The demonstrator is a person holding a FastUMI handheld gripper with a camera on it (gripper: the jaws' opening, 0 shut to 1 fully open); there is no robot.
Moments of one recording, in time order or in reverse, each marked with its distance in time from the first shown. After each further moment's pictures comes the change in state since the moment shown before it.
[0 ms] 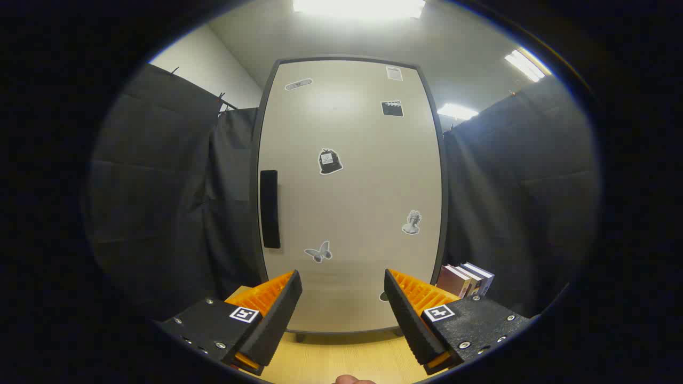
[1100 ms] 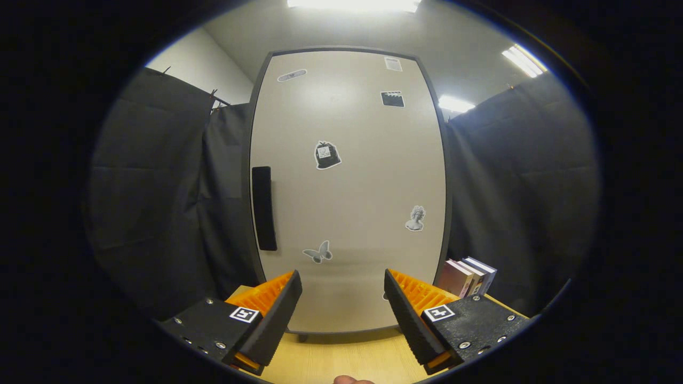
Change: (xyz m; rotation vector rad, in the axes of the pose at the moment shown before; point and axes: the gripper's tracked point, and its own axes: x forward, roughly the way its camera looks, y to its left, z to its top) arm 0.017 0.000 0.000 0.021 0.046 -0.030
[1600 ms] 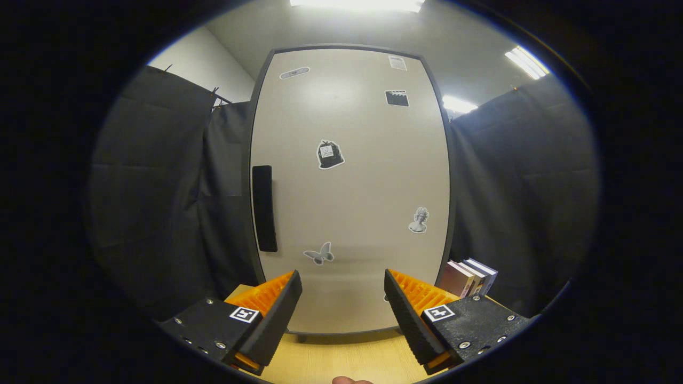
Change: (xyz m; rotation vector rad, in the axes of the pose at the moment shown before) arm 0.006 0.006 0.004 -0.009 0.000 0.008
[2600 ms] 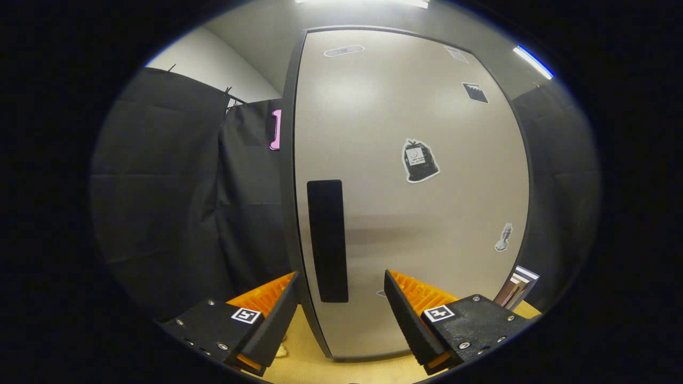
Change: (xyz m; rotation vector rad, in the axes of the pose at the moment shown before) arm 0.095 0.112 0.029 0.020 0.006 0.108
